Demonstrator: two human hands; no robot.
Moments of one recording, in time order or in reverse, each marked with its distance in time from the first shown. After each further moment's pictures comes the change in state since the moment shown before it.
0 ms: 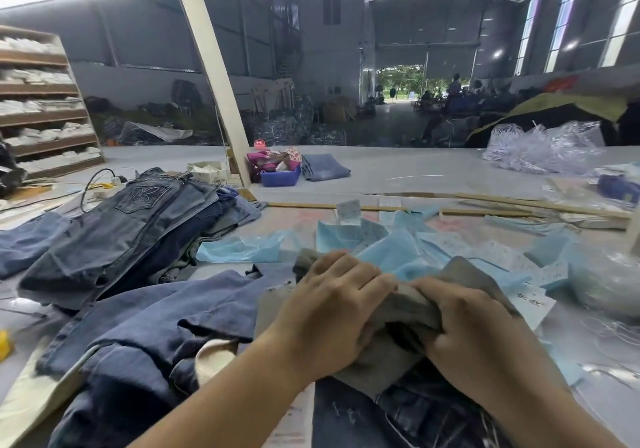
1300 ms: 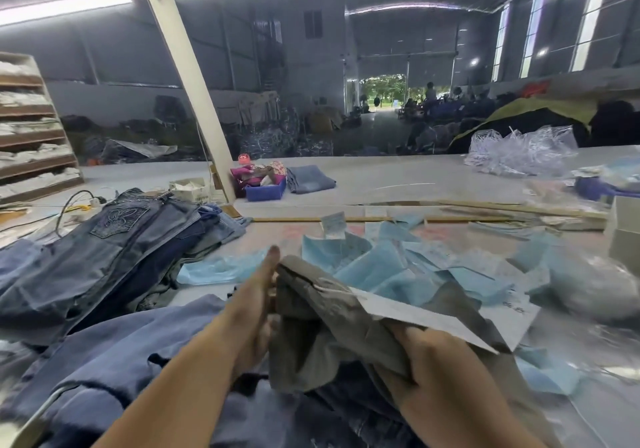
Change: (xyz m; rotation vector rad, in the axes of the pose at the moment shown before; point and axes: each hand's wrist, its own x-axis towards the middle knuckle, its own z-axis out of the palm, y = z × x) left_hand 0.019 -0.039 -0.004 -1.669 0.139 -1.451; right_hand -0.006 -0.008 0.007 0.059 -0.052 -0.021
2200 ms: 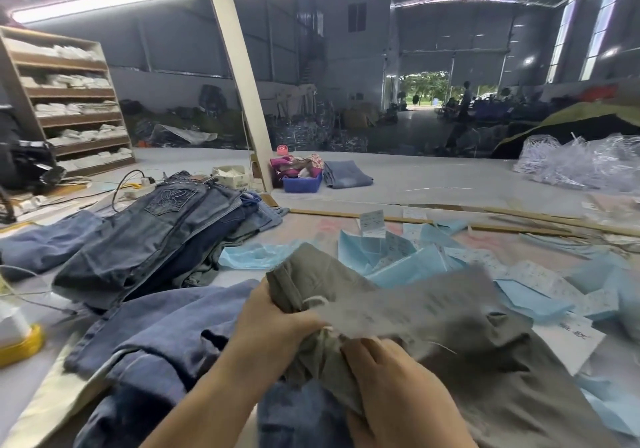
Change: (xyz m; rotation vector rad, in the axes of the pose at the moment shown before) left_hand -0.024 -0.020 -0.057 0.310 -0.019 0.521; right_hand 0.015 -0.067 0.038 0.006 -0.242 -0.237
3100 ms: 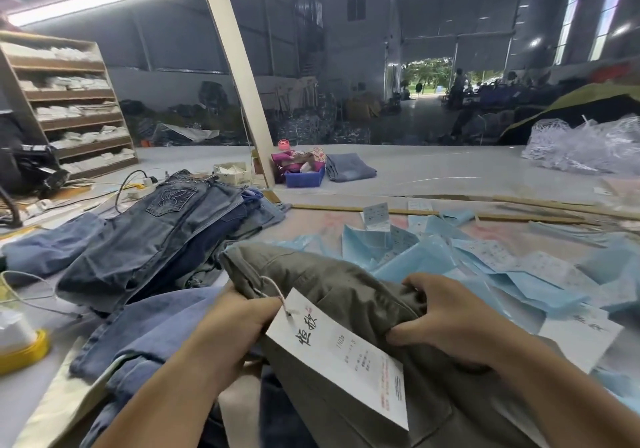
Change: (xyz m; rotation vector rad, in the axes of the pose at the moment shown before) left_hand 0.018 -0.007 -0.036 0.031 0.056 -0.322; right_hand 0.050 0.107 -0.002 0.490 -0.117 0.282
